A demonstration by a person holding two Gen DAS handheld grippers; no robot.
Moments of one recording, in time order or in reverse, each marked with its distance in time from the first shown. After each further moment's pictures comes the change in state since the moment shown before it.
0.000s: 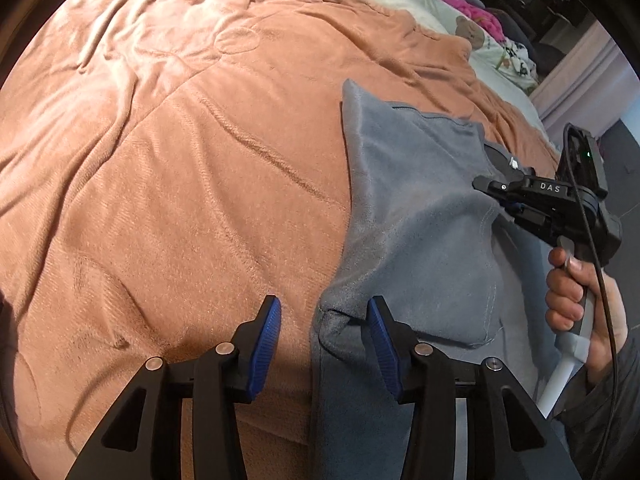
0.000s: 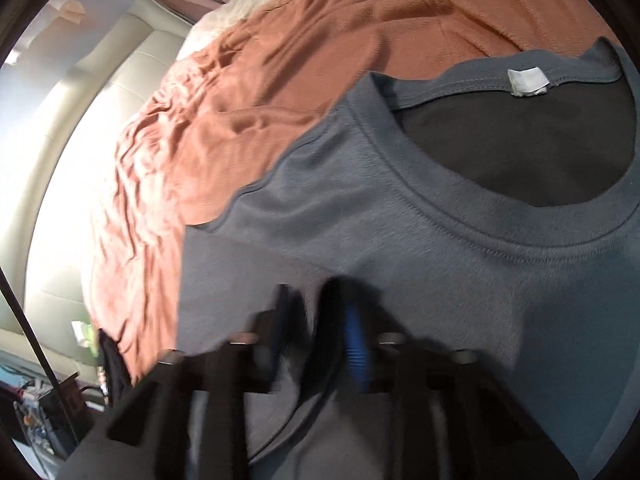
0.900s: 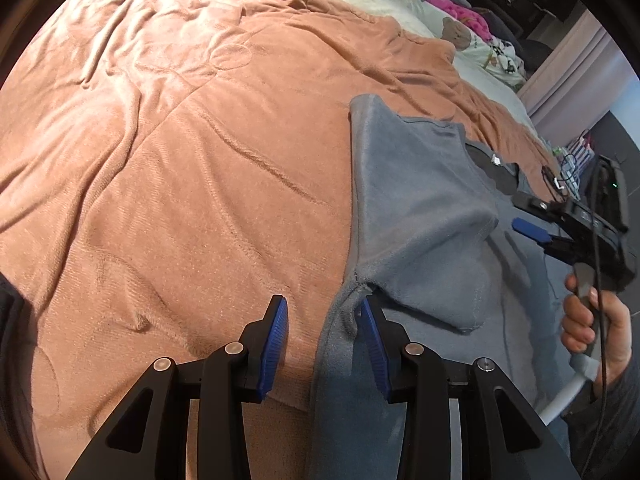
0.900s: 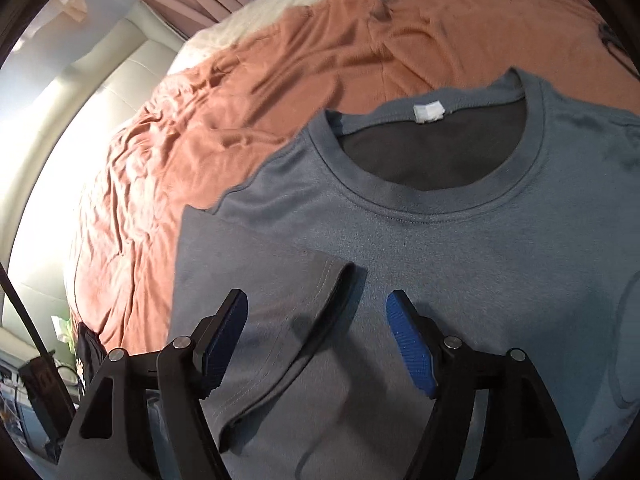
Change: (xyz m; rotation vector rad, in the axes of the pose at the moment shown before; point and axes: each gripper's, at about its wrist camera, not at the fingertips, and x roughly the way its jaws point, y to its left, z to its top) left arm -0.025 -0.004 -0.006 0.023 -0.022 -0.011; right arm -0.080 0.015 -0.037 -0.041 -0.085 -0.100
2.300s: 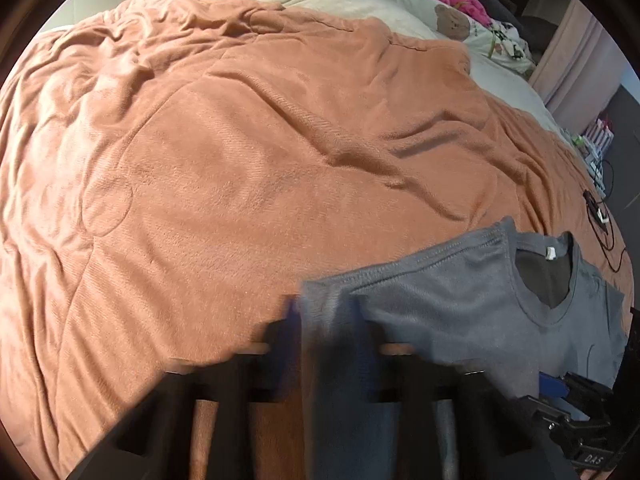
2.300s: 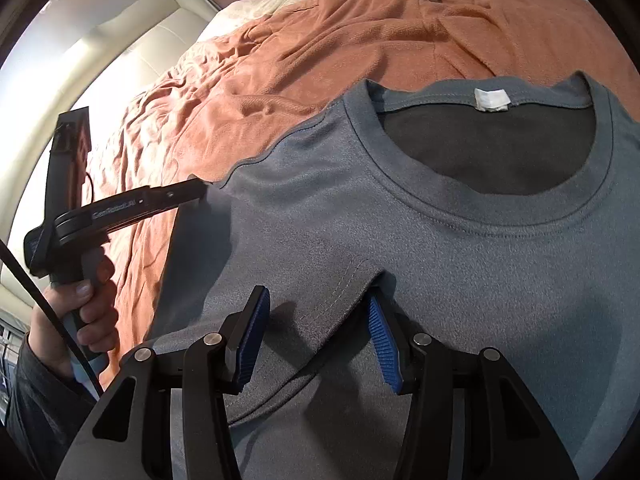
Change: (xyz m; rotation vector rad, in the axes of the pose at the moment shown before) left arm 0.120 -0.053 0.176 0.125 -0.008 0.083; right arm 0.041 -0.001 0.002 -0.121 0.054 0.048
